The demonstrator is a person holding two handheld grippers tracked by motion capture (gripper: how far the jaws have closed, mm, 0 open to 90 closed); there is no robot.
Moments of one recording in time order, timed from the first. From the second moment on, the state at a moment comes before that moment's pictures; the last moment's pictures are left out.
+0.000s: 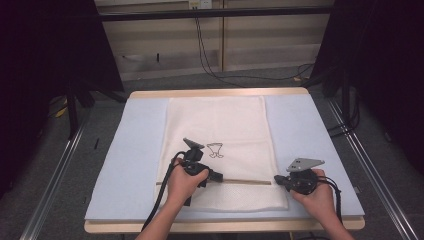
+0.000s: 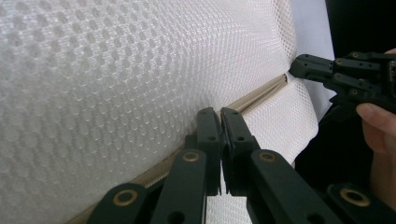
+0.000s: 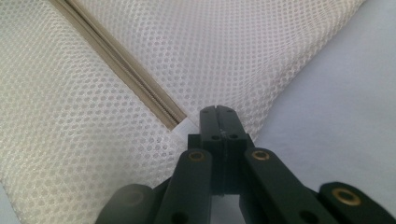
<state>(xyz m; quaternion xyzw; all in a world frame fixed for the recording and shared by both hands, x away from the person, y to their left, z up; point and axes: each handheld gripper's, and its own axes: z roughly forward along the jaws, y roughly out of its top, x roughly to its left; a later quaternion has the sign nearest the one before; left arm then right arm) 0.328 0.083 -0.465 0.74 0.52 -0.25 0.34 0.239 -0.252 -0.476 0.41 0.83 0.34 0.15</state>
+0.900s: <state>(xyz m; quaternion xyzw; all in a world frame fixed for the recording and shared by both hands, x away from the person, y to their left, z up) 0.325 0.122 -0.452 0.74 0.53 -0.23 0.34 0.241 -0.251 -0.476 0.41 0.84 0.33 0.15</state>
